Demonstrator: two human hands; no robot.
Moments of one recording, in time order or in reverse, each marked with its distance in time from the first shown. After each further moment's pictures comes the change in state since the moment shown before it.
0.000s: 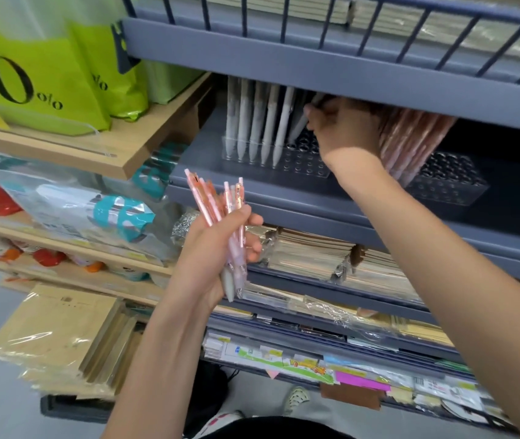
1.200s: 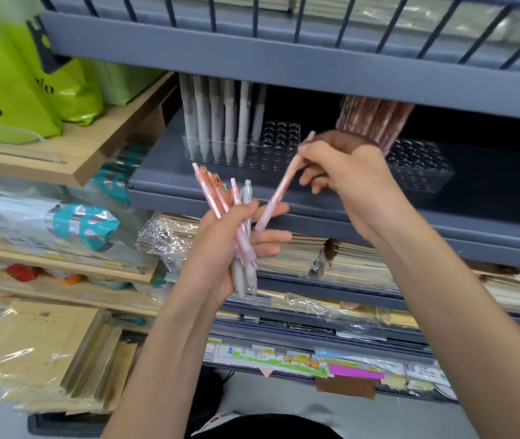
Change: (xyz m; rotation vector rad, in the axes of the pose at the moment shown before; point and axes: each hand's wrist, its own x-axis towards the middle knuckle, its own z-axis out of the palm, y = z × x) left_hand 0.009 -0.021 0.047 0.021 -0.168 -0.066; right_hand -0.064 0.030 -0.059 0.654 -0.279 0.194
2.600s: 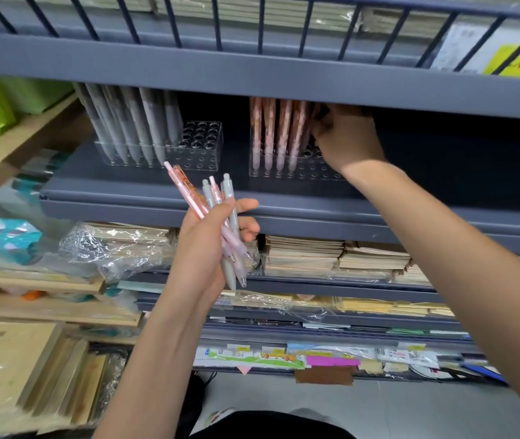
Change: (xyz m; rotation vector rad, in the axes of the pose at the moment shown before) left_hand 0.007 -0.044 0.082 0.059 0.117 0.039; right_hand 0.058 0.024 -0.130 -0.899 0.265 -0.203
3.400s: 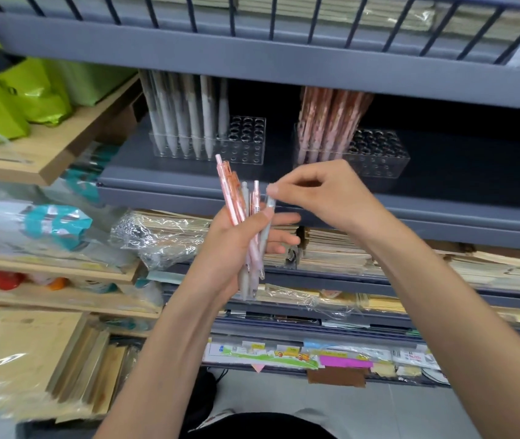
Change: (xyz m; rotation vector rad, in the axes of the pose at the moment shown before) left_hand -0.011 0.015 -0.048 0.100 -0.240 0.028; right_hand -0.098 -0.086 0.020 0.528 -0.418 0.051
